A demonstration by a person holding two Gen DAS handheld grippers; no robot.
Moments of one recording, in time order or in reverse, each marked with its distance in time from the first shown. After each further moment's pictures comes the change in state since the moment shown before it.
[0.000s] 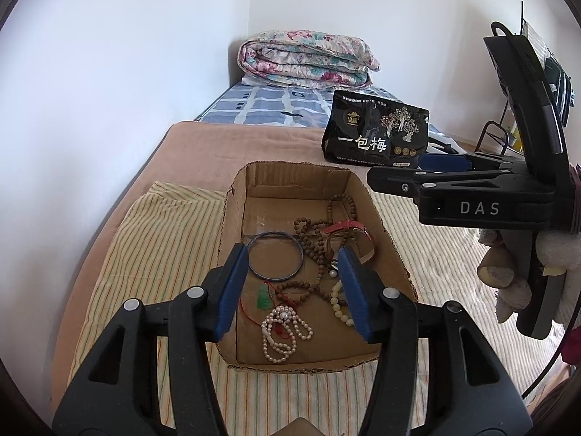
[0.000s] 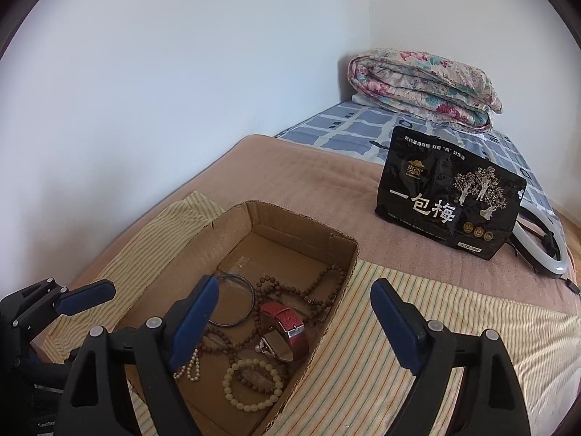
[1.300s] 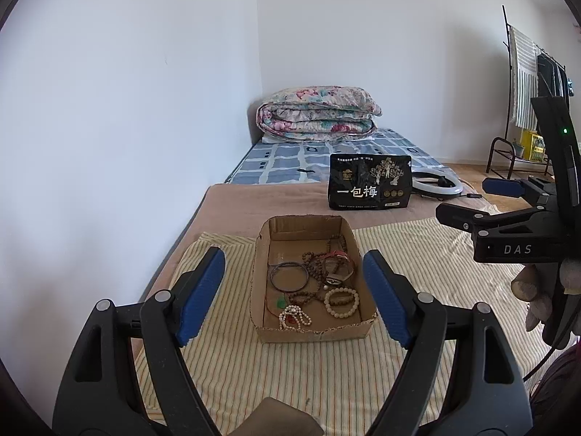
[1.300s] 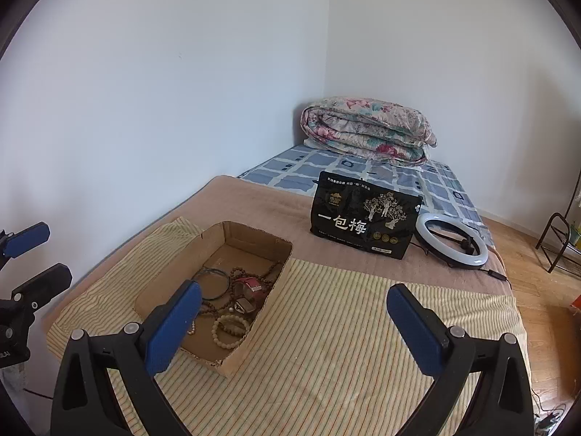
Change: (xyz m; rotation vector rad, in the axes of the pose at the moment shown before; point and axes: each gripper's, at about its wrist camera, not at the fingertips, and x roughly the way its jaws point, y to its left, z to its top) left arm -0.149 -0.042 -0.007 0.073 -0.197 0.127; right arm -0.158 0.006 -0.045 0.011 -0.167 -0.190
